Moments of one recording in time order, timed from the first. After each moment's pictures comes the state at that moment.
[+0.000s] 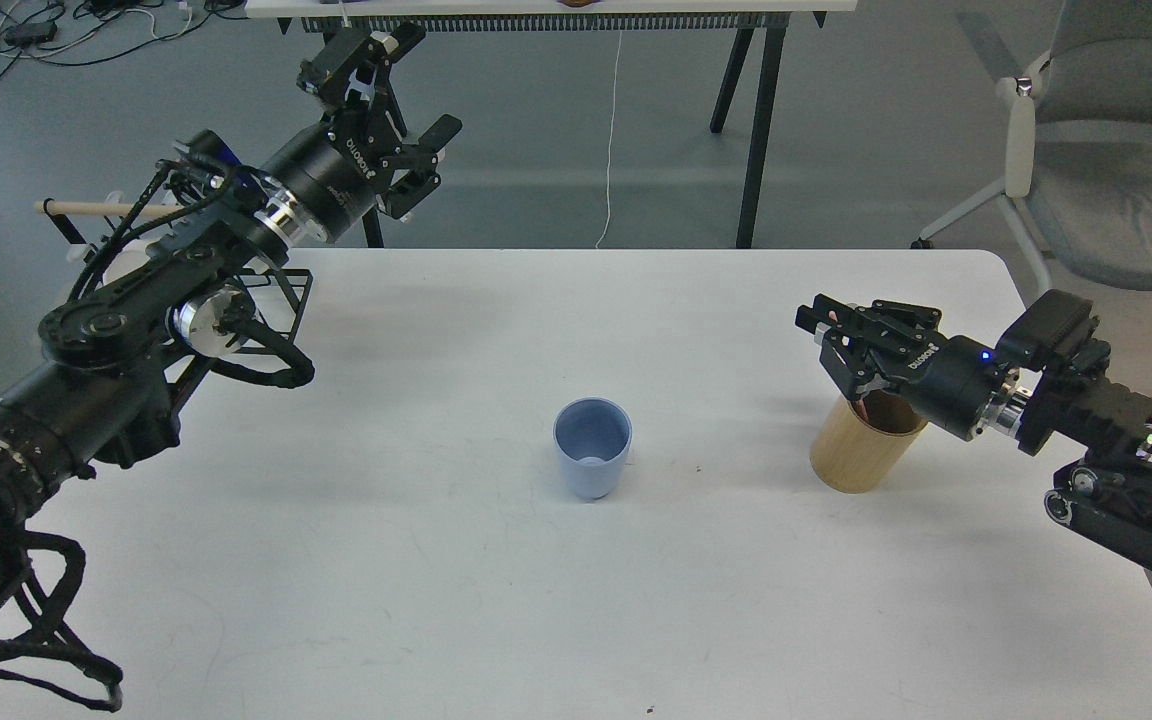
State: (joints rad) left arm -0.94 0.27 -0.56 -0.63 0.43 -0.49 -0.49; right arm 0.79 -0.66 0.09 1.01 -1.59 -0.49 0.49
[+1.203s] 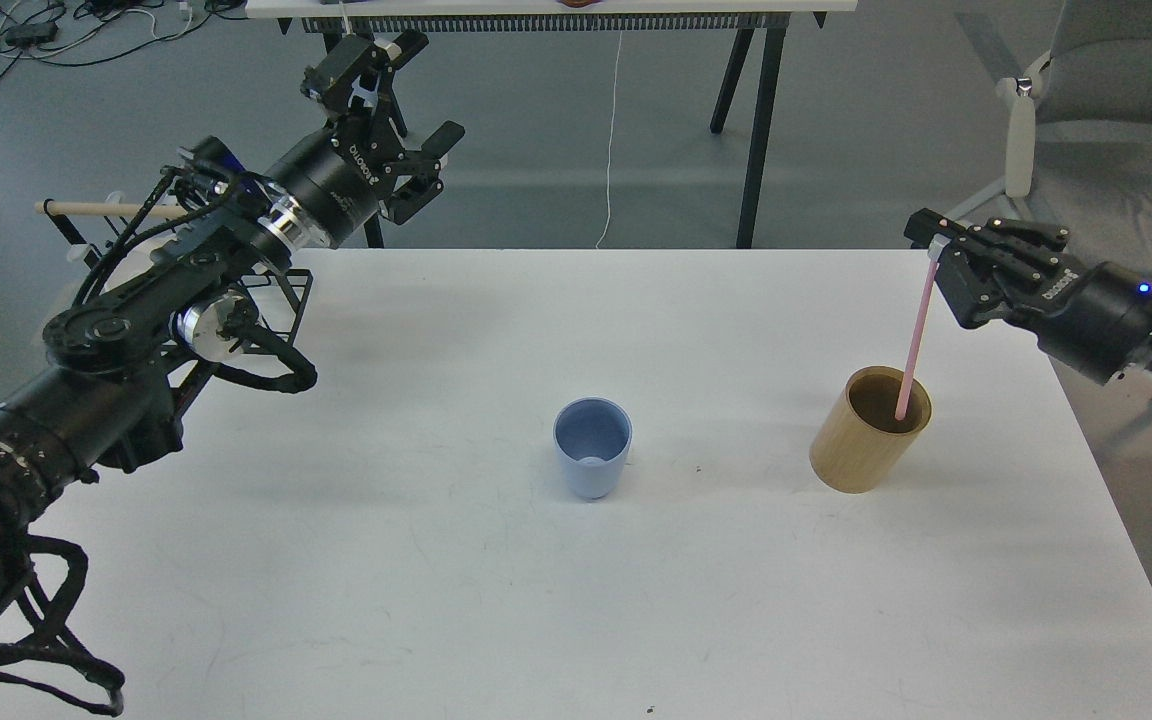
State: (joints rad) left arm -0.92 0.26 -0.55 -0.63 0.43 -0.49 -0.49; right arm 0.81 -1.03 0.27 1.34 -1.57 -0.49 0.49
